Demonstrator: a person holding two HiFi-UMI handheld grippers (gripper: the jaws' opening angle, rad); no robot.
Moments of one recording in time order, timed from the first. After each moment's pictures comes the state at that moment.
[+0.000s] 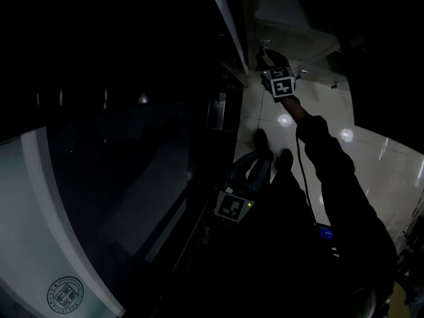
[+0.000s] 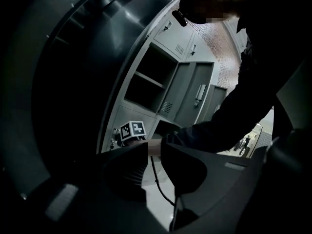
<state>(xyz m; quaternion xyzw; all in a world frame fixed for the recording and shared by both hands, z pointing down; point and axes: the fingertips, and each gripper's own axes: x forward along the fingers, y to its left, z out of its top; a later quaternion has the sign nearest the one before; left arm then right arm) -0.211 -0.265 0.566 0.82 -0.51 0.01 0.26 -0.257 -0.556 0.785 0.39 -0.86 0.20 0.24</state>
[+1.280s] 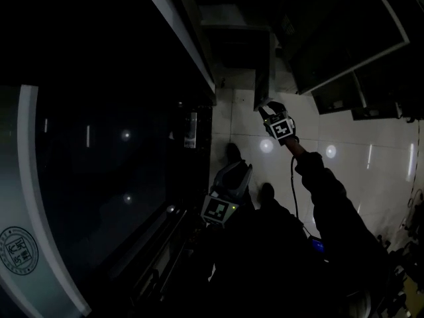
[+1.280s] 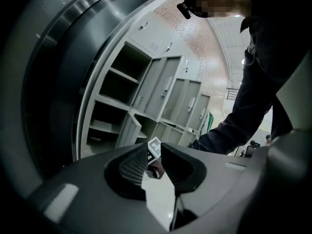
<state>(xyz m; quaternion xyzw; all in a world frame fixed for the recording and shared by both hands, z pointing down) -0.103 -0.166 0.561 0.86 -0.45 0.01 0.24 -0.041 -0.359 0.821 0.36 -0.83 0.20 0.36</state>
